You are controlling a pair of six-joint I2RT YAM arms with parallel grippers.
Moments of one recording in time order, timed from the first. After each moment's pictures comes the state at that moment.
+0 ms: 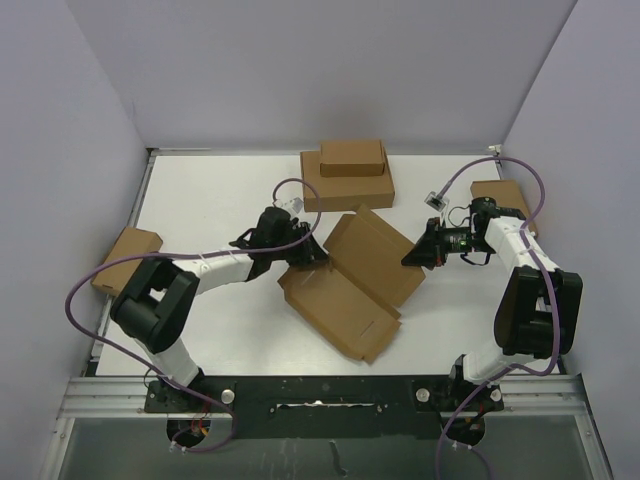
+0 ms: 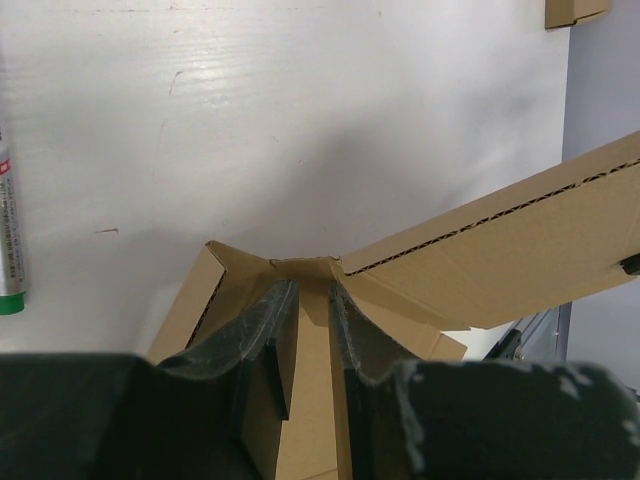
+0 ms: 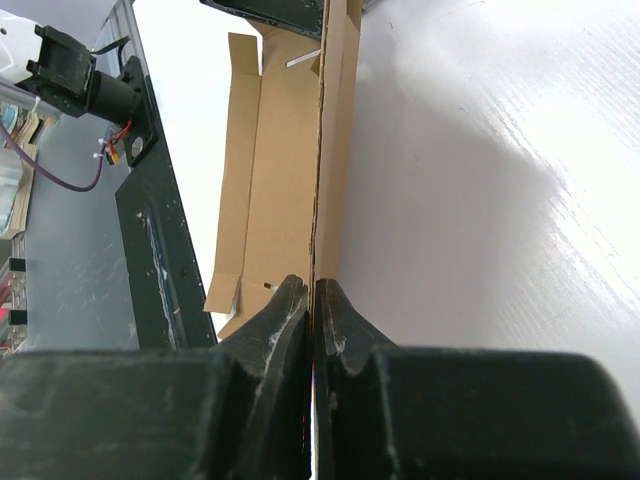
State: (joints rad) left arm -0.60 1.70 0.91 0.16 0.31 -0.81; right arm -0.12 1.57 1.10 -1.00 -1.19 -0.75
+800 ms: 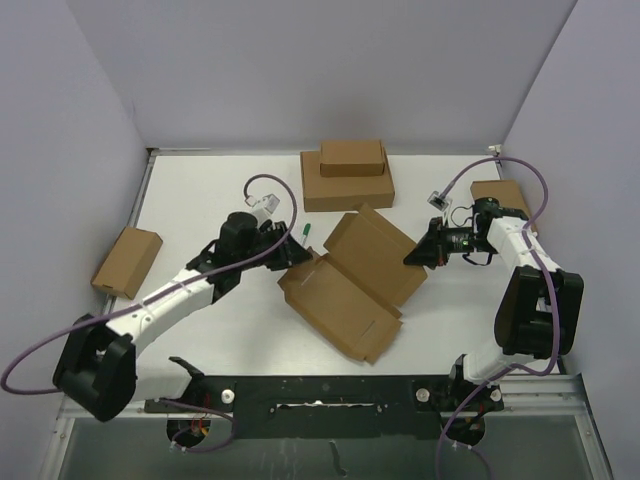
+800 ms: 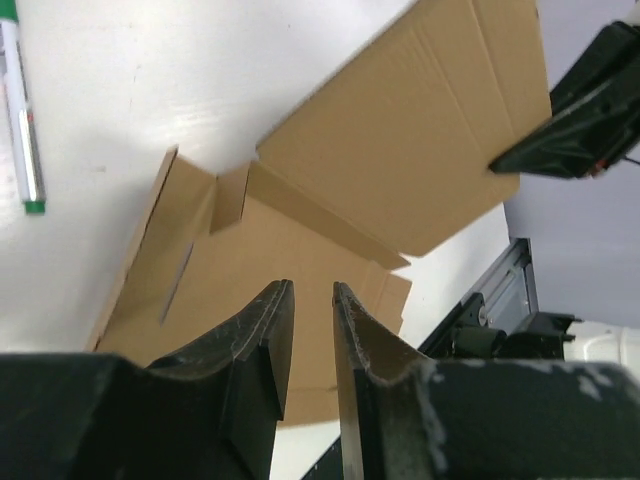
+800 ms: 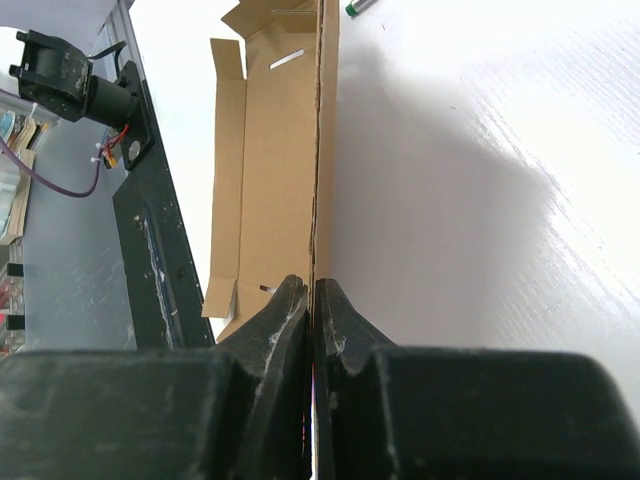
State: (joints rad) left arm -0.56 1.32 0.80 0.04 0.33 -0.77; right arm -0.14 1.57 1.10 -1.00 -1.19 -0.76
